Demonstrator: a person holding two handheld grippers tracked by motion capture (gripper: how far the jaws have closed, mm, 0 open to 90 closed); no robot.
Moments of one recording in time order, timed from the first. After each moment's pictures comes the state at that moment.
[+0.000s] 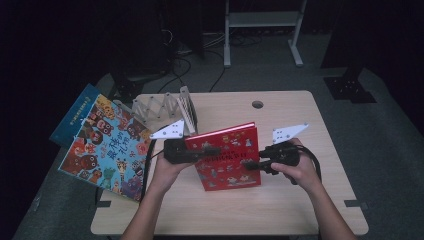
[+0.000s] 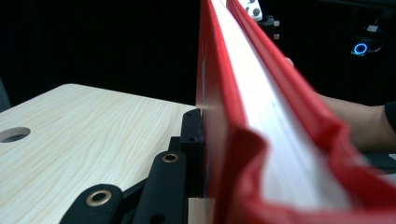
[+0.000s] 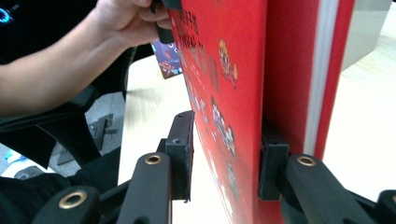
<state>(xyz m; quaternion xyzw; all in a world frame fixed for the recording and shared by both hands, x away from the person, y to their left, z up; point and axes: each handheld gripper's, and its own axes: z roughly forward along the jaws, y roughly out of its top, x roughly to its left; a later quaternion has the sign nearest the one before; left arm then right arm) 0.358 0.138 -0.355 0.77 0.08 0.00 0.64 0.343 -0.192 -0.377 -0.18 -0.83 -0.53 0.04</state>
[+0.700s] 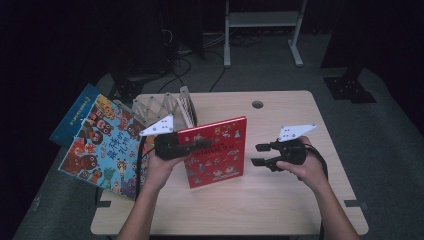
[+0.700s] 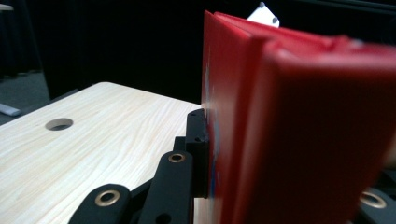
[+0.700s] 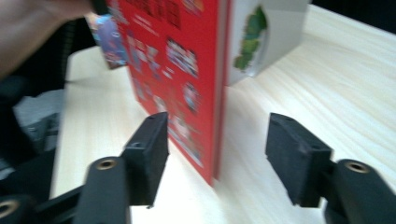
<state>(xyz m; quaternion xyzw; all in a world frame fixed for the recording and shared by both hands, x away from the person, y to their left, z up) 0.358 0.162 -0.346 0.75 0.14 0.04 0.64 0.351 -0.213 -0.384 -0.22 -0.83 -0.51 -0.05</state>
